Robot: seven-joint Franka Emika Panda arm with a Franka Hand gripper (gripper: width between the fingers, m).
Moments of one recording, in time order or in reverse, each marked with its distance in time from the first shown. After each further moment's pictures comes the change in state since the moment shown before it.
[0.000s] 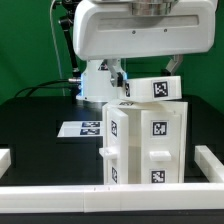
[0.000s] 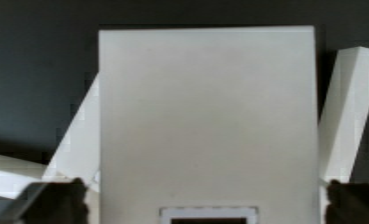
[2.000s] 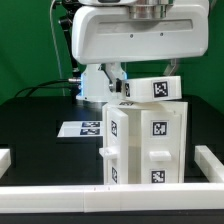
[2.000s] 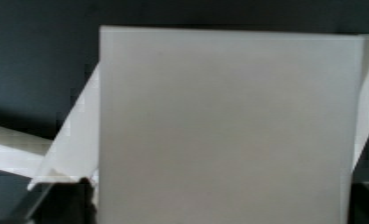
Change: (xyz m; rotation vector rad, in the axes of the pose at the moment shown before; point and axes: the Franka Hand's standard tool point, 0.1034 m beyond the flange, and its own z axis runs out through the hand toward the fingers) arm -0.001 0.002 0.008 -0.019 0.124 -0.056
